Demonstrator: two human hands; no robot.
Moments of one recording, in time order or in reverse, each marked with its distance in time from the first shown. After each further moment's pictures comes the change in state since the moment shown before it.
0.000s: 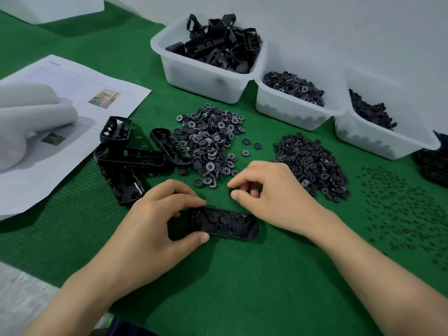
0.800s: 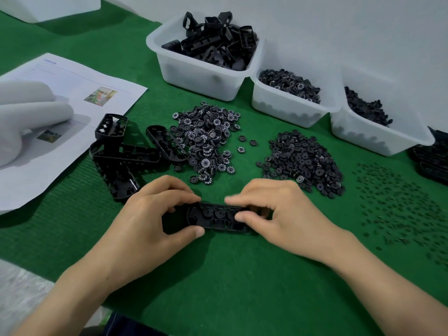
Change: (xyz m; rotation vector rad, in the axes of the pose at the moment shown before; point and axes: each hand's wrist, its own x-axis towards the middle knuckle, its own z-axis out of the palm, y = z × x) left_hand 0.002 0.004 0.000 0.020 -0.006 -0.019; right_hand -0.037 0.000 -0.006 0.007 -0.006 -0.191
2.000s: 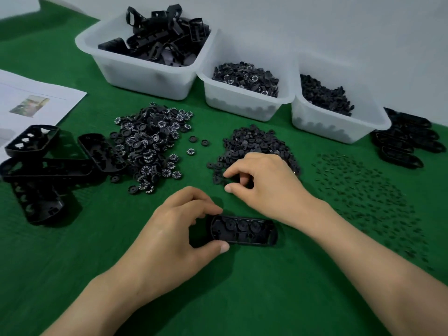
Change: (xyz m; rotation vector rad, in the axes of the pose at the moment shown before) left_hand 0.036 0.056 0.068 -0.055 -0.108 0.076; right_hand 0.000 0.053 -0.038 -0.183 0.062 0.277
